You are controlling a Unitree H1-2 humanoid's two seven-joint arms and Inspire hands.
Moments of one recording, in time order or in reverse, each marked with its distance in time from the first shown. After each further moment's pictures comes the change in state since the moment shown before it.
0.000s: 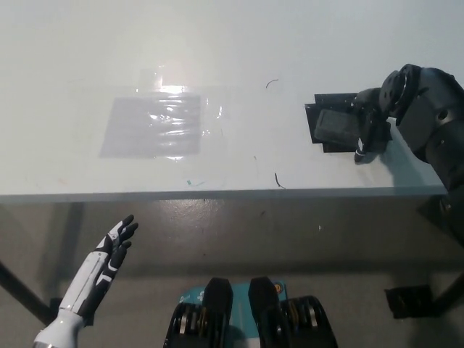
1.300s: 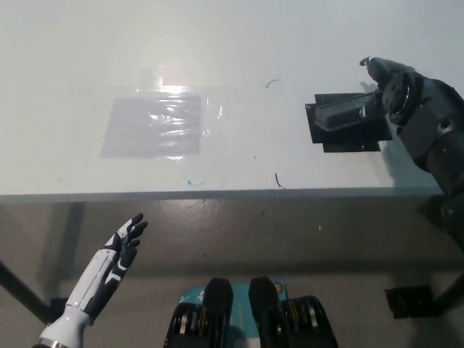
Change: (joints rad) left_arm -0.016 0.004 -0.022 -0.021 0.000 0.018 -0.019; right_arm 0.028 -0.002 -0.057 -0.001 0.002 -0.055 -0.416
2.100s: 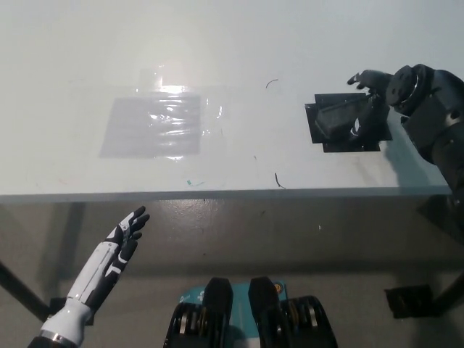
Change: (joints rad) left_arm -0.019 0.002 0.000 0.000 0.000 0.002 -0.006; right_arm -0.026 -0.011 -0.066 0.003 0.044 0.000 0.277
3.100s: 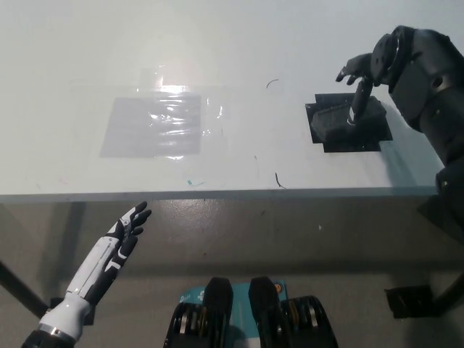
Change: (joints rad) left_arm -0.019 0.012 0.000 -0.001 -0.015 0.000 -0.025; right_arm -0.089 0.029 0.149 0.003 -0.064 0.044 0.162
